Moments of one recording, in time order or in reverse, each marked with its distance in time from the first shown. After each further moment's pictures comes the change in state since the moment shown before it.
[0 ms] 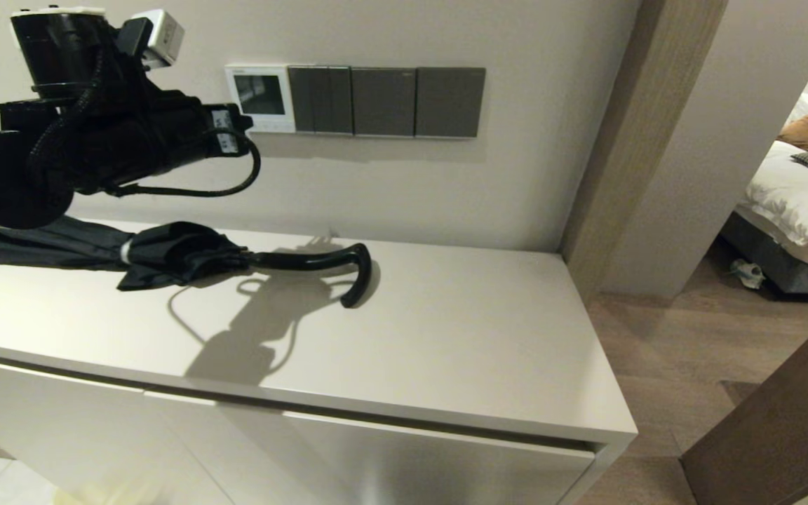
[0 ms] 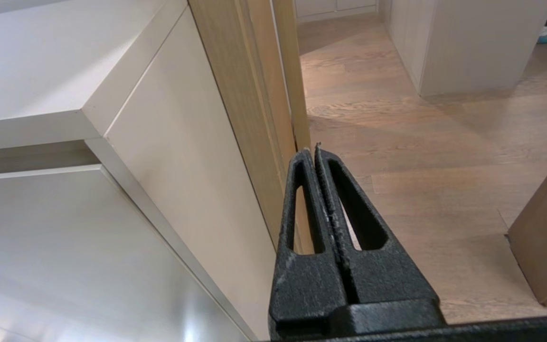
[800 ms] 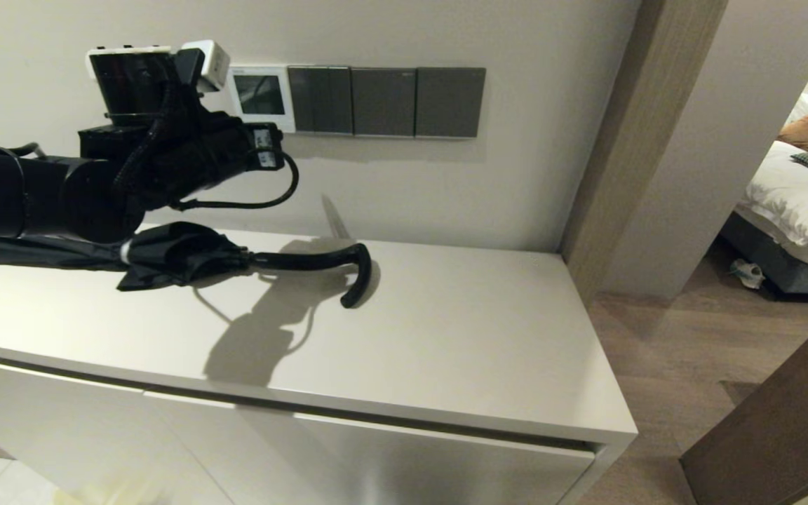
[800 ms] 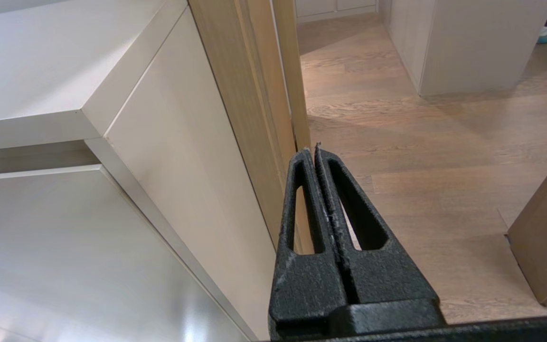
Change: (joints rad) left arm -0.055 0.104 -0.026 -0.097 0.051 0.000; right arm 0.000 0.000 0.000 0.000 0.000 0.000
